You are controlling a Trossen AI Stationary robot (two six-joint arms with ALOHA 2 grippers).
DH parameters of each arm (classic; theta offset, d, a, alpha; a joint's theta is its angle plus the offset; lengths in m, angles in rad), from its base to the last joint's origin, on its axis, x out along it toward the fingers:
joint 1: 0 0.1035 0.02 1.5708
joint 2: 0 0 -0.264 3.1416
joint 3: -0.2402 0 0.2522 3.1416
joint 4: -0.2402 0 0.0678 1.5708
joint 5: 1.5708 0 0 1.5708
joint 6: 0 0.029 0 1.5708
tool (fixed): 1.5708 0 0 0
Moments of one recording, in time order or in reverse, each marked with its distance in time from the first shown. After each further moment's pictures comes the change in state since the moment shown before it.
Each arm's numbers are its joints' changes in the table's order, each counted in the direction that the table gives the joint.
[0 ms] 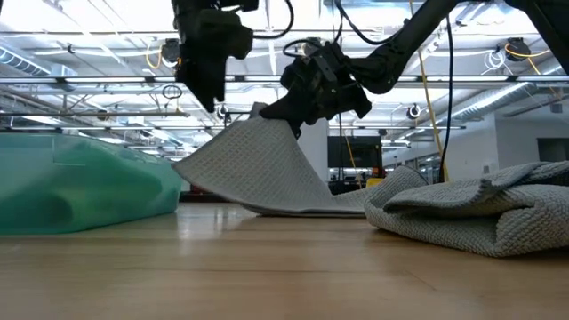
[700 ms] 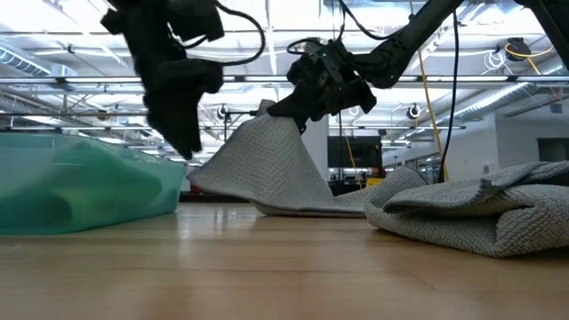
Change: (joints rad) left arm -0.084 0.170 0.515 0.478 -0.076 -0.046; right arm -0.033 0.043 0.001 -0.077 -0.003 -0.104
